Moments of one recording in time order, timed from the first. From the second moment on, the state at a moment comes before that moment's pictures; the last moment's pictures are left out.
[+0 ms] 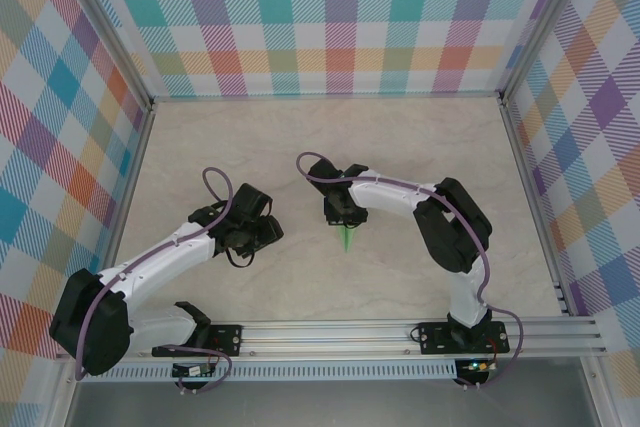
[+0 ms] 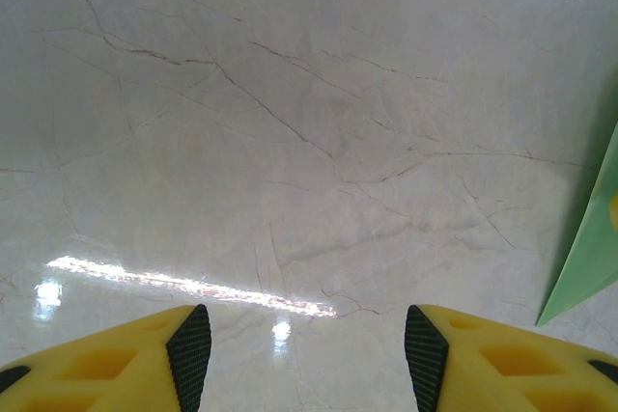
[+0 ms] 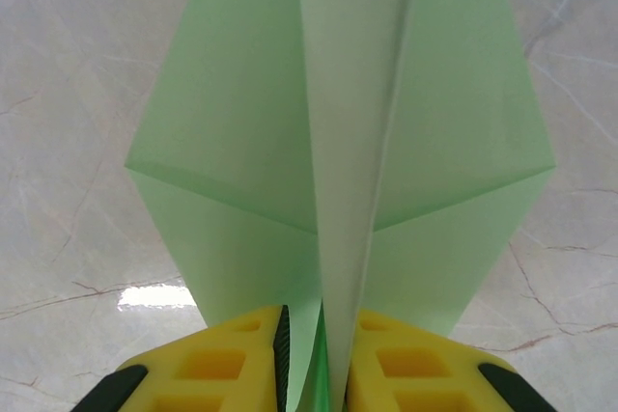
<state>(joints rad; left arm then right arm) -0.59 1.20 0.75 -0.68 -0.01 -1.03 0.81 1.97 1.39 -0.82 0.18 0.77</state>
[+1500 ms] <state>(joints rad) -0.58 1.20 0.75 -0.71 -0.01 -1.02 0.76 2.20 1.70 -0.96 0.15 0.71</state>
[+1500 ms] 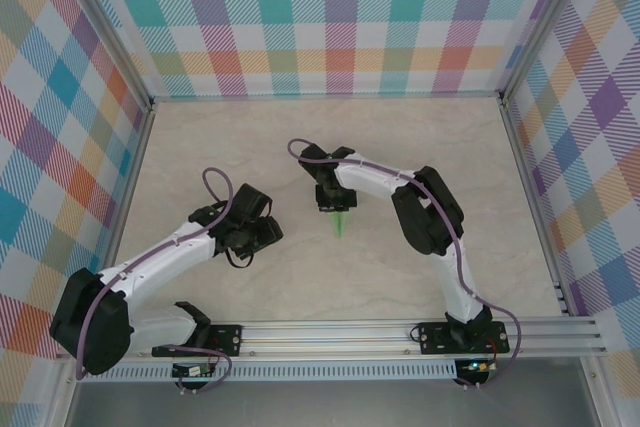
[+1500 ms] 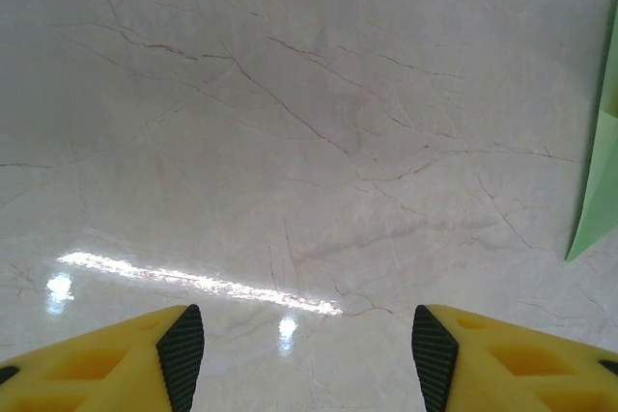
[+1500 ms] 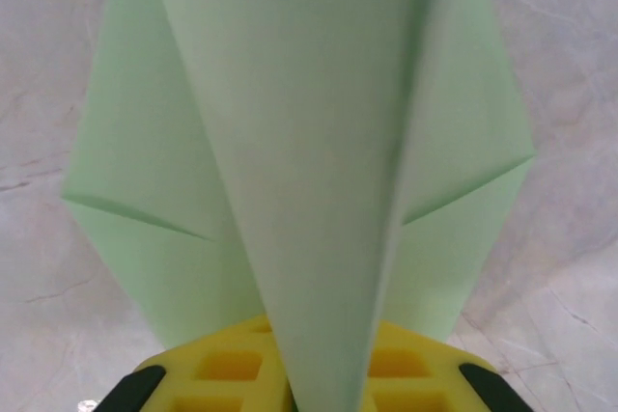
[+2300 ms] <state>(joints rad) -0.56 1.05 0.73 -0.71 -0.04 -0.97 0.74 2.23 1.76 -1.02 0.06 0.68</state>
